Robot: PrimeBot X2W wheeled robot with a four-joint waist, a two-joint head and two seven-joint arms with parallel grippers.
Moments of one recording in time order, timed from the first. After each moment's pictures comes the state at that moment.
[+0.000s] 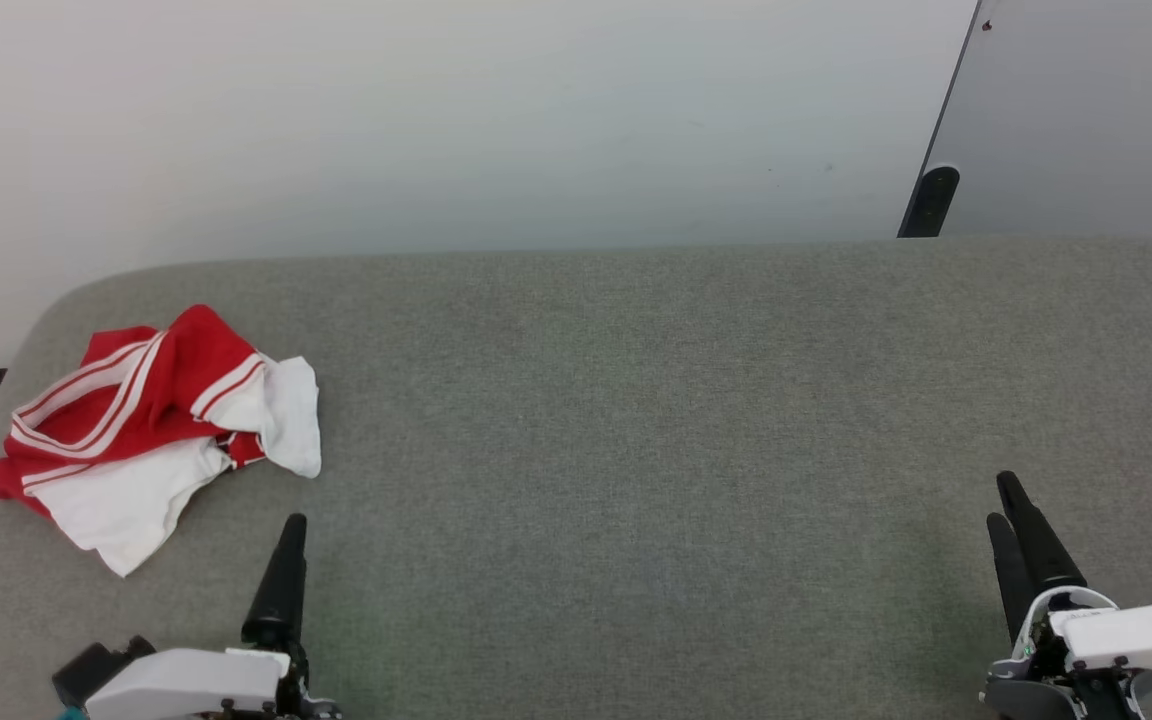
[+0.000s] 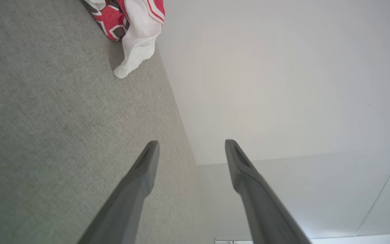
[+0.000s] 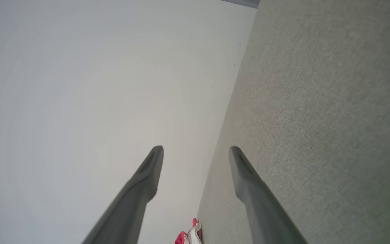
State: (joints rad) left arm -0.07 0.07 0.08 0.28 -1.43 -0.12 0.03; right arm -0.12 -0.08 -0.04 0.29 1.52 0.13 0.06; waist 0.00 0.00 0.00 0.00
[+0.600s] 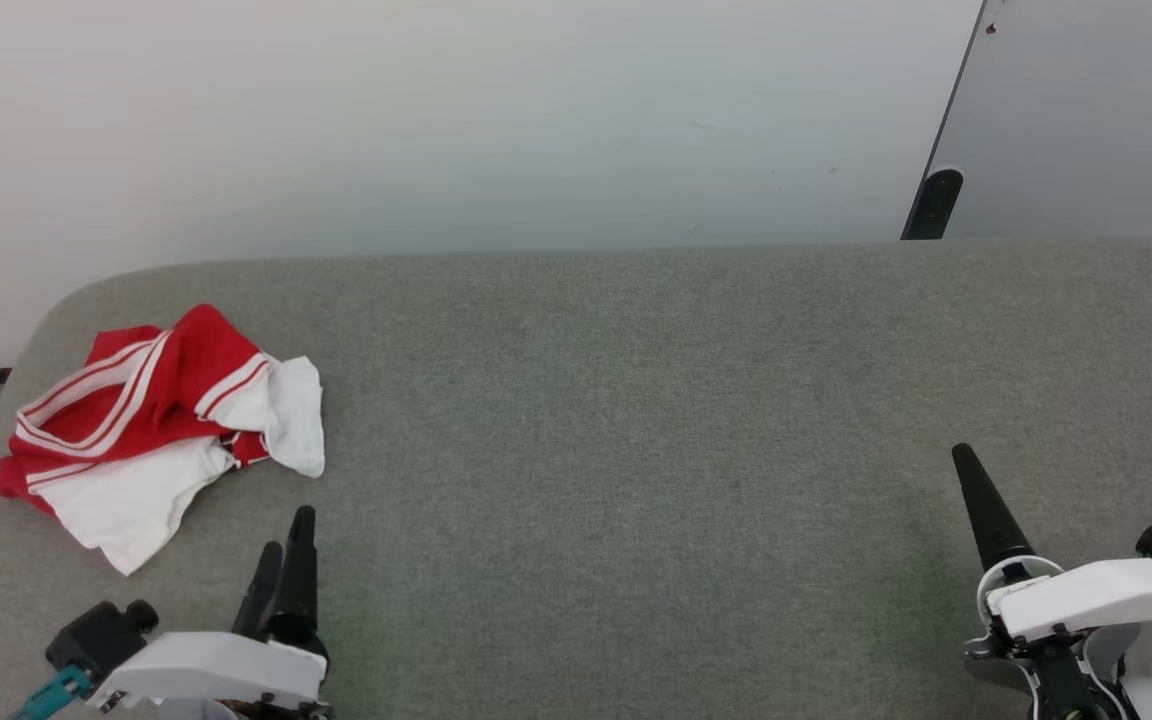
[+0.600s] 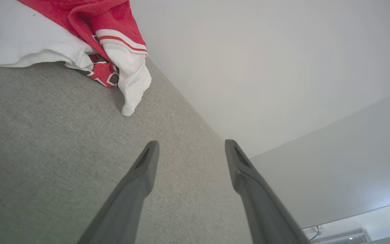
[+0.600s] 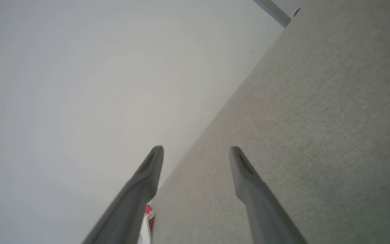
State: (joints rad) left arm -0.08 0.10 0.06 0.25 -1.02 -0.09 -0.04; right arm -0.20 -0.16 0.09 0.36 1.25 0.13 -0.04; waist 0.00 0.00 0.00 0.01
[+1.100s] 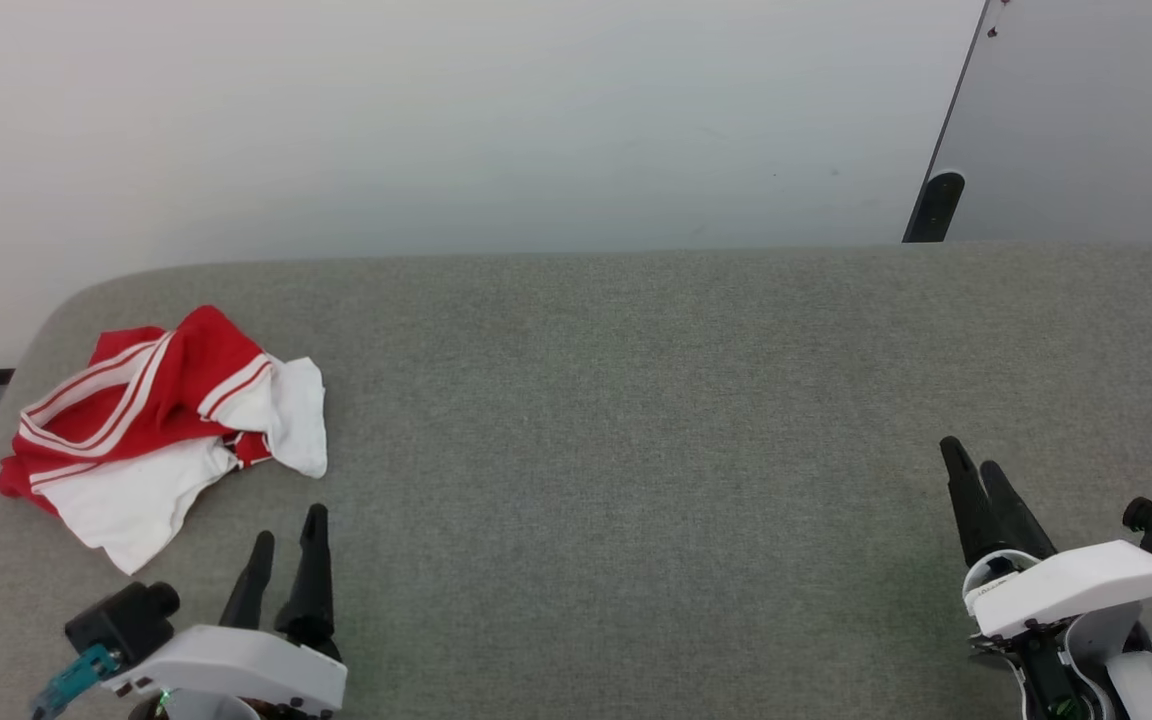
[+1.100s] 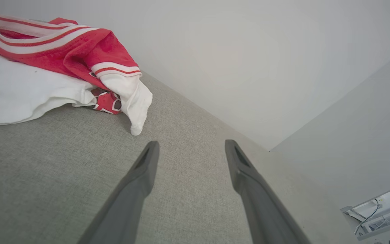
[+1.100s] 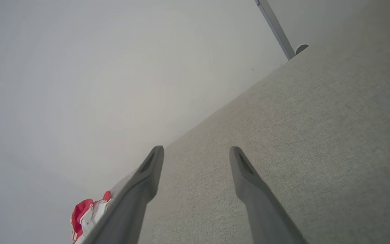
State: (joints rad) left arm -0.08 0.12 0.02 0.24 -0.76 -0.07 -0.09; right arm -0.24 -0.18 0.13 0.40 0.99 0.13 -0.09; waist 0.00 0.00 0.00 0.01
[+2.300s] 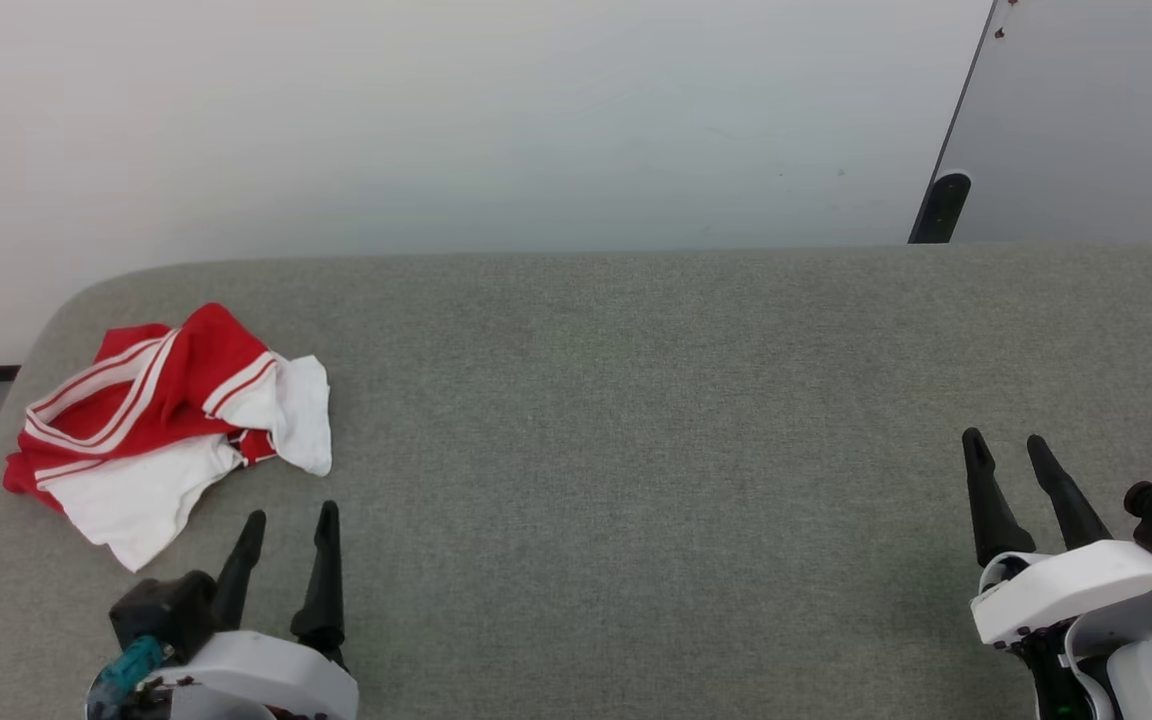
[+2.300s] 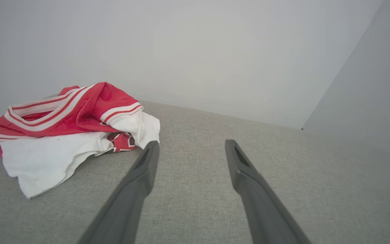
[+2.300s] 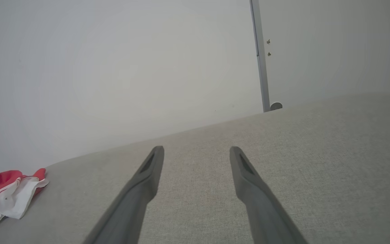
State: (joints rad) left arm -0.08 0.15 0.00 0.25 -0.39 -0.08 -0.19; right arm -0.25 -0.19 0.07 0.42 0.53 0.13 -0.18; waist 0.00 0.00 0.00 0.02
